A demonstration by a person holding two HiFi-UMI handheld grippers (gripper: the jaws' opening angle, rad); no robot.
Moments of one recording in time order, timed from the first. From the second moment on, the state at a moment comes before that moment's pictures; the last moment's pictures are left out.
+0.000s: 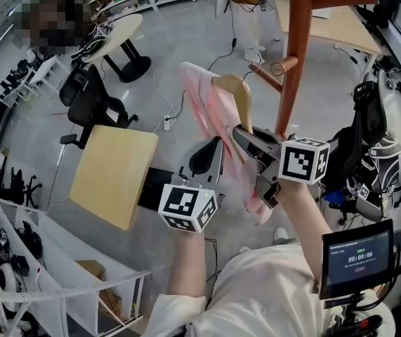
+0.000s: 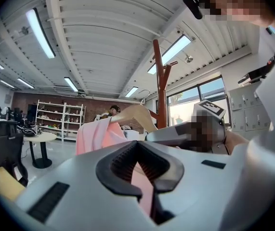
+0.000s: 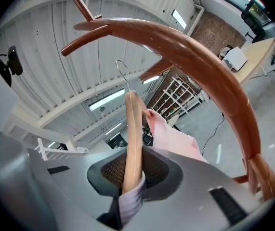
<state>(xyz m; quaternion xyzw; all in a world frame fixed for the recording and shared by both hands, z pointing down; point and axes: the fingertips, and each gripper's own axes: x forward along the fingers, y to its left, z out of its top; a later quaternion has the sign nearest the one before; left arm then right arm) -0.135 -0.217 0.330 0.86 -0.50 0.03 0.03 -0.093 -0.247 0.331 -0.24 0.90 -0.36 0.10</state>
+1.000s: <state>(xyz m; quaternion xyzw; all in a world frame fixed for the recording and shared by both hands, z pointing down) -0.110 -0.229 0.361 0.88 -0.48 0.03 0.06 -0.089 -0.256 0.371 -0.27 0.87 -0.41 0.08</state>
